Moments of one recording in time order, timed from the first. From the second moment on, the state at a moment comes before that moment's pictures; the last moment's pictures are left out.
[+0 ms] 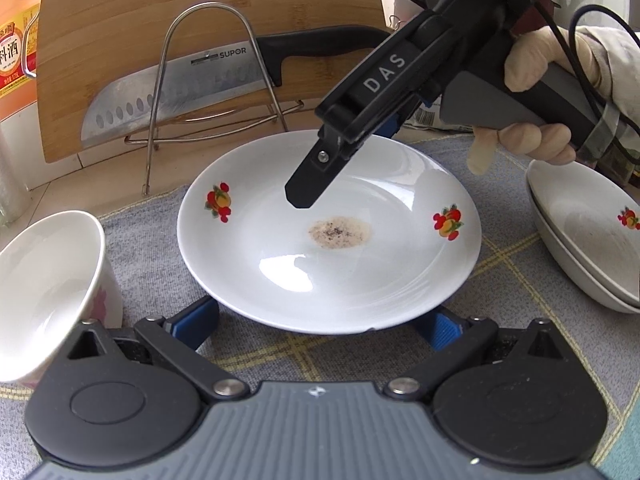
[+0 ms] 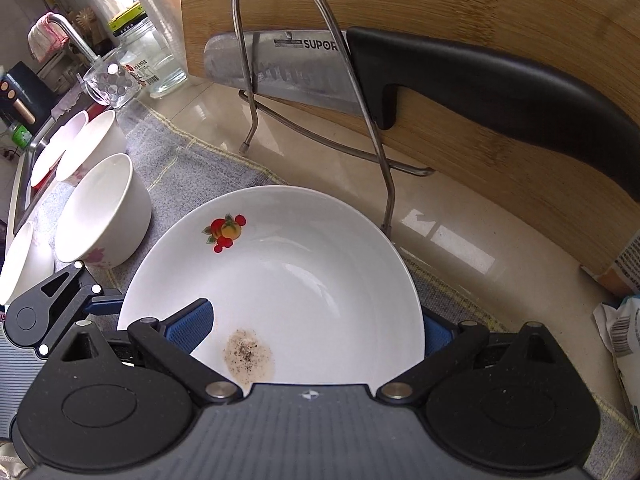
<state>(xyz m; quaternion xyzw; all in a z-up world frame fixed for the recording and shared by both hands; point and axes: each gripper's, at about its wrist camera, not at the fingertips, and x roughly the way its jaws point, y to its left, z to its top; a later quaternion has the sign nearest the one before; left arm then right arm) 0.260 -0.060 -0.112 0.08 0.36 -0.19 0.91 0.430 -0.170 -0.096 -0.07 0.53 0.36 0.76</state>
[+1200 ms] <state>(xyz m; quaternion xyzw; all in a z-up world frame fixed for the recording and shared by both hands) 0.257 -0.066 -0.107 0.10 0.35 -0.20 0.91 0.443 -0.157 -0.095 -0.09 0.53 0.40 0.74</state>
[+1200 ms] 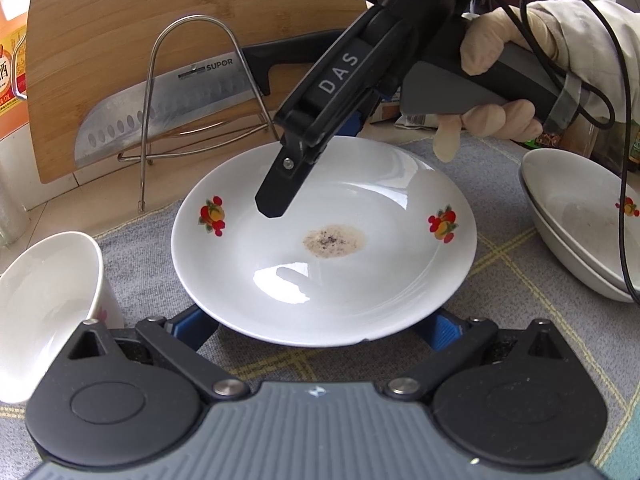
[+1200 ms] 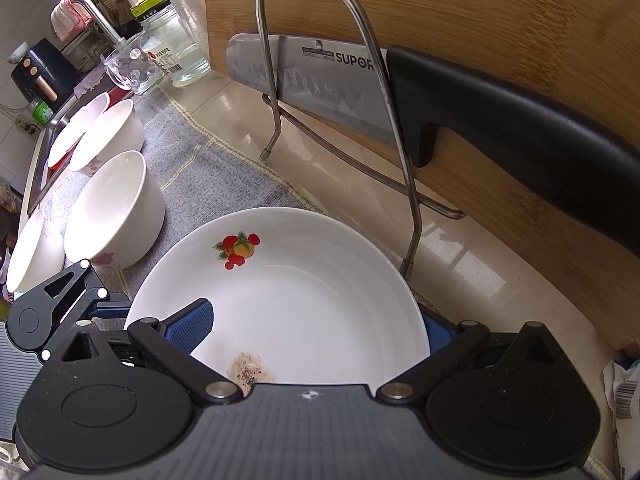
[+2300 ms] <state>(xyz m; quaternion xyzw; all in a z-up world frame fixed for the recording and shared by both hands) 0.216 -0.054 -0.083 0.13 0.36 -0.23 0.89 0.379 -0.161 -0.076 -0.08 0.54 0.39 0.74</state>
